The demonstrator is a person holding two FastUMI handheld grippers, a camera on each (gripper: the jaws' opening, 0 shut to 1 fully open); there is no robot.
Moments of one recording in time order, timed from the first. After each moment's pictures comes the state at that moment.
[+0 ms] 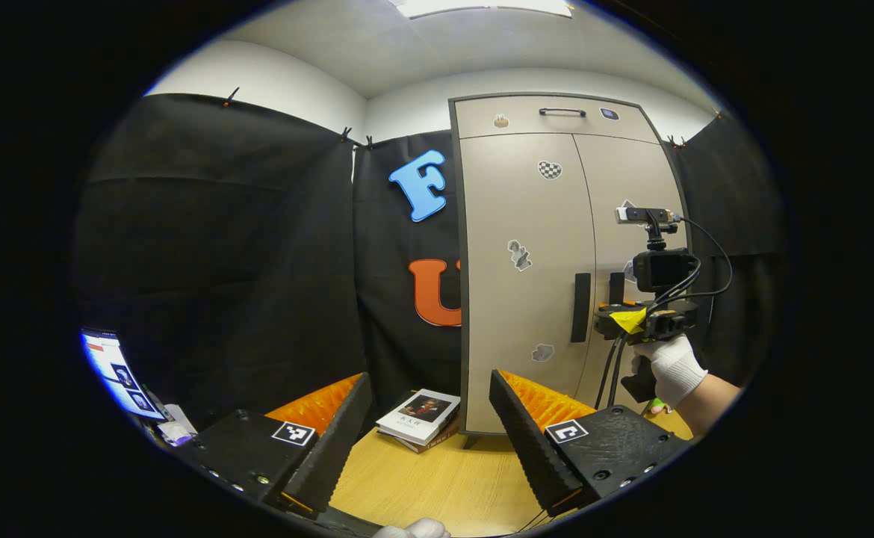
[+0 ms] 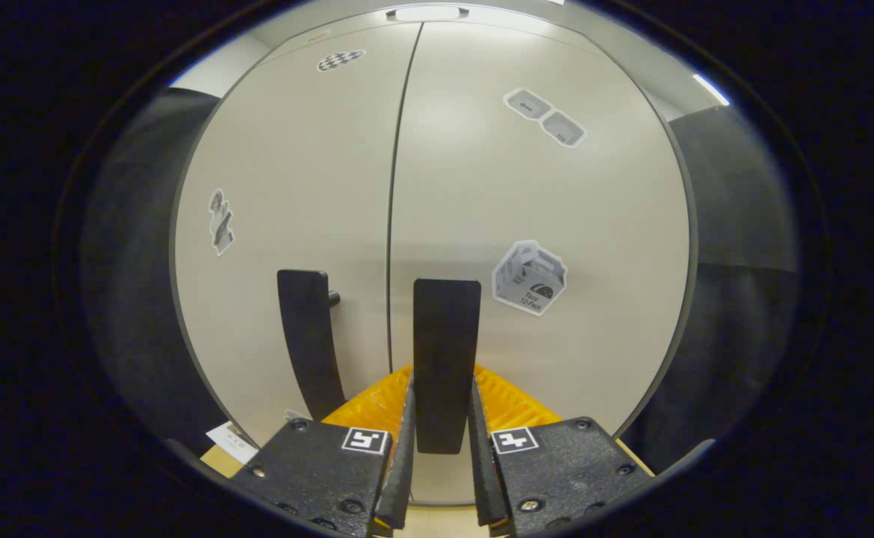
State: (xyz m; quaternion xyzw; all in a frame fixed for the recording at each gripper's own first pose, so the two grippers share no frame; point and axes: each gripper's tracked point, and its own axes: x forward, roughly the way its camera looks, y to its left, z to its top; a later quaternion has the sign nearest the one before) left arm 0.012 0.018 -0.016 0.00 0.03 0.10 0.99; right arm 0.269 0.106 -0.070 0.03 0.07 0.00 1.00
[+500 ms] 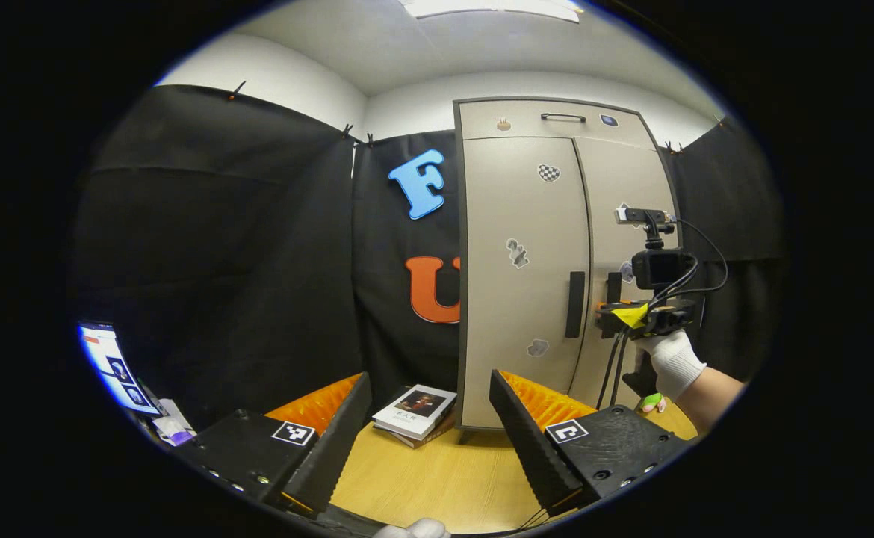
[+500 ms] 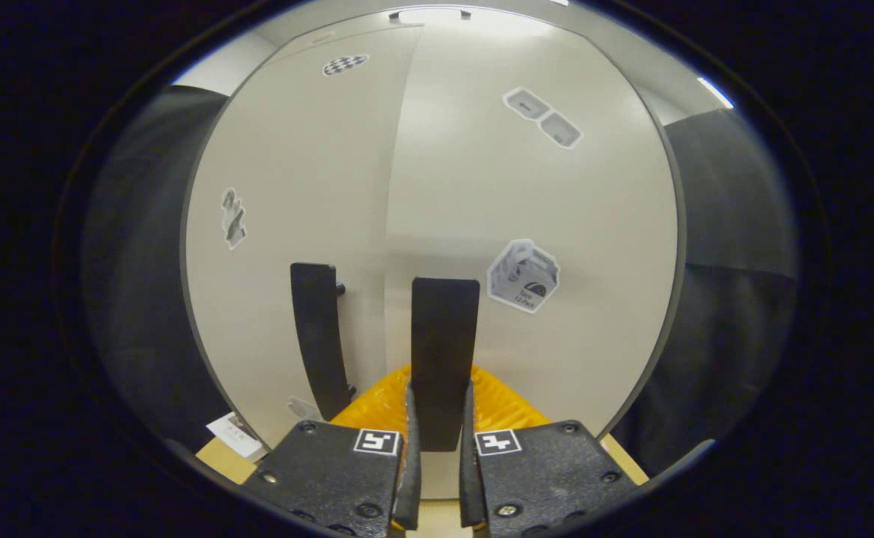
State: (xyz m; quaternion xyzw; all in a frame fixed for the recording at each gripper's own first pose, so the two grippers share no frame) left arm 0.002 0.014 -0.022 -0.02 0.03 0.08 1.00; right arm 0.243 0.102 -0.072 0.02 0.08 0.01 1.00
